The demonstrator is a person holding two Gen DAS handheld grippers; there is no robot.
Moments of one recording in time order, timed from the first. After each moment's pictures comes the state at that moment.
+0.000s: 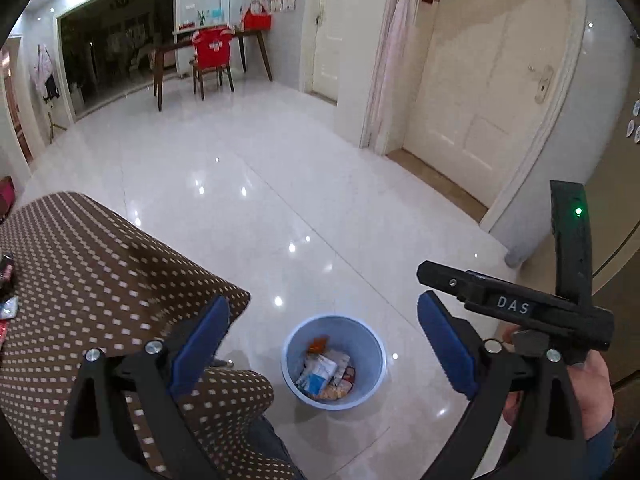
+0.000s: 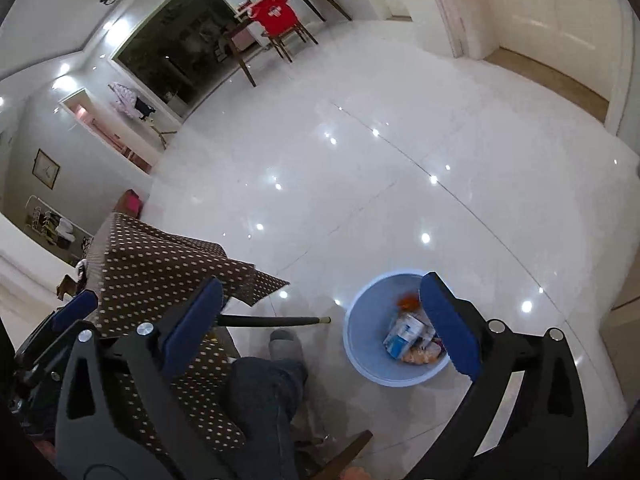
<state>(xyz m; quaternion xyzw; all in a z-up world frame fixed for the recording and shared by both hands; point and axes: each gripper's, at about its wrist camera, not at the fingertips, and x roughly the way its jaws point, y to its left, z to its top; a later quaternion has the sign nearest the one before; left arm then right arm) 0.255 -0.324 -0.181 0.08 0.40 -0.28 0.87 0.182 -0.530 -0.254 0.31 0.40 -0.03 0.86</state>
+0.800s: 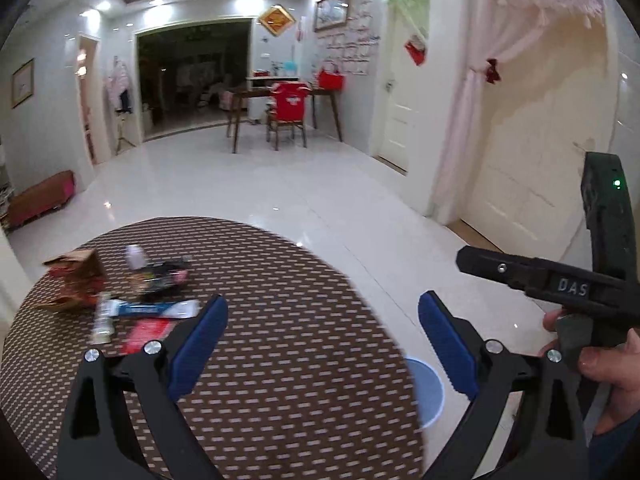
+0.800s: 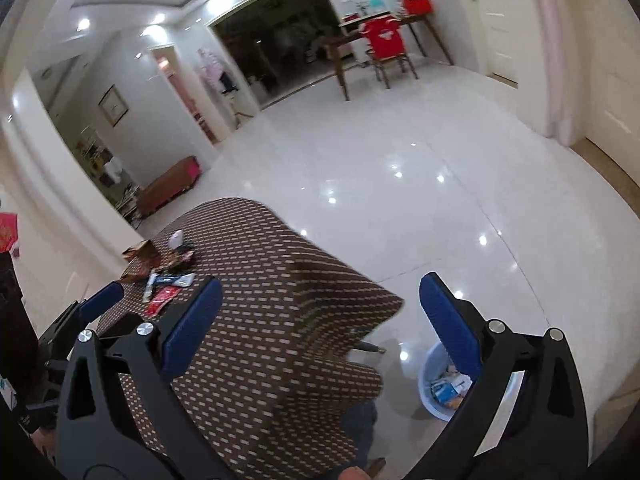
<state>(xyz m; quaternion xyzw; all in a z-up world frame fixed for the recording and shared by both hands) 0.239 -0.138 -0.106 0.03 0.31 -0.17 0.94 0.226 -0.357 -0.131 0.19 0.35 0.10 0.91</state>
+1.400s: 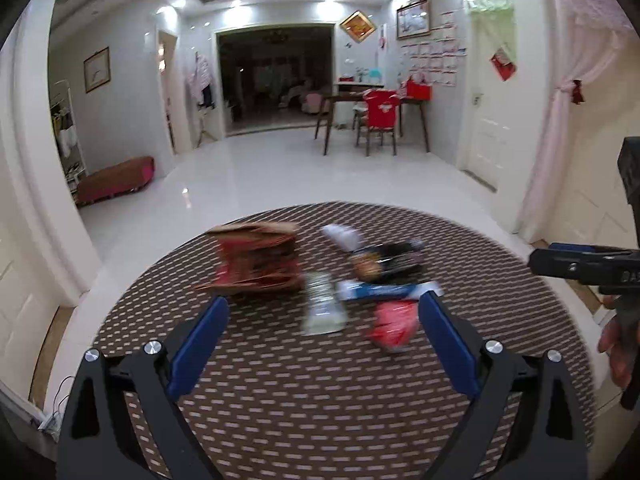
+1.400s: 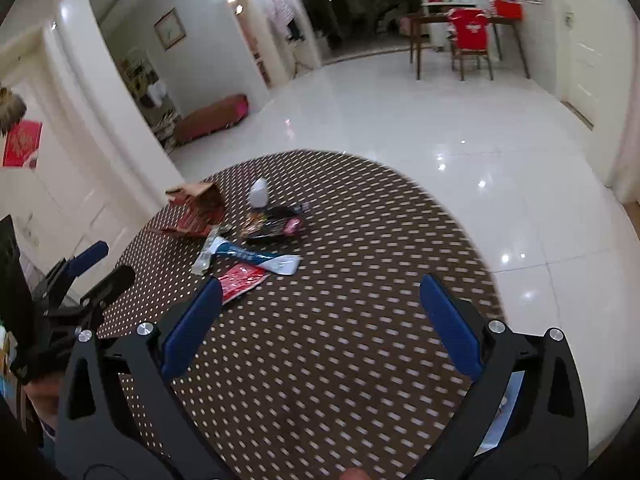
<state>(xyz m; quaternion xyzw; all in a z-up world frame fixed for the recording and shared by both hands) 0.269 0.054 -0.123 0.03 0.30 -0.03 0.95 0.290 -0.173 -0.137 0.08 0.39 0.21 0.89</state>
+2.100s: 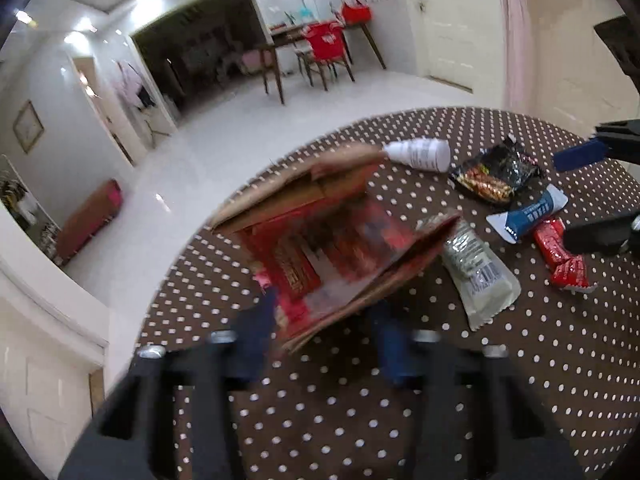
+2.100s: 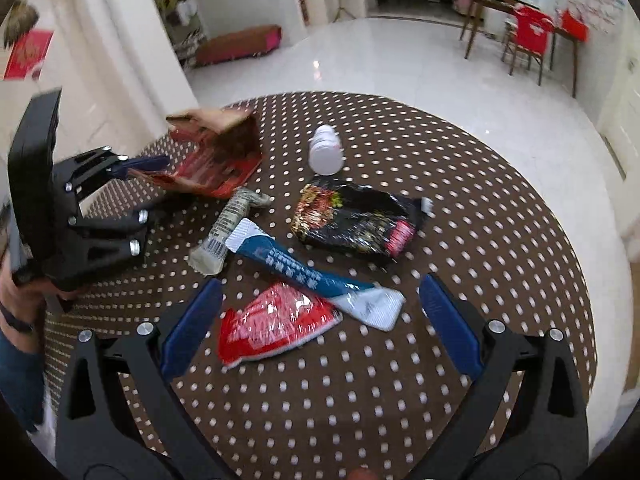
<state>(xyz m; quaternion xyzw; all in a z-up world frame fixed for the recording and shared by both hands) 0.373 0.117 -0.184 0.18 0.39 -0.11 0.89 0.353 -0.055 -0.186 -0.05 0.45 0.25 0.85</state>
